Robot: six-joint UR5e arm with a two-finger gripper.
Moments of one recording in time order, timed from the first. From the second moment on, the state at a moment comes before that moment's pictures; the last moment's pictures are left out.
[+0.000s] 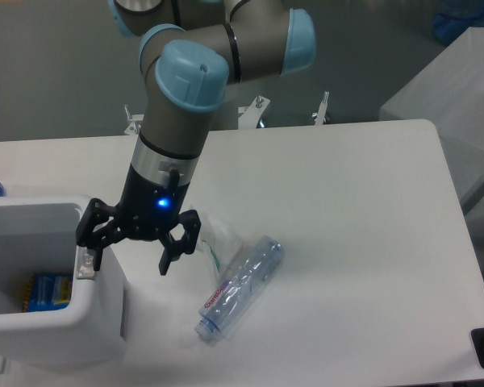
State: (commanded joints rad) arm 2.27 -1.85 -1.40 -0.96 1.10 -0.02
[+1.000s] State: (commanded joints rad) arm 2.49 -1.79 -1.30 -1.08 1.53 0.64
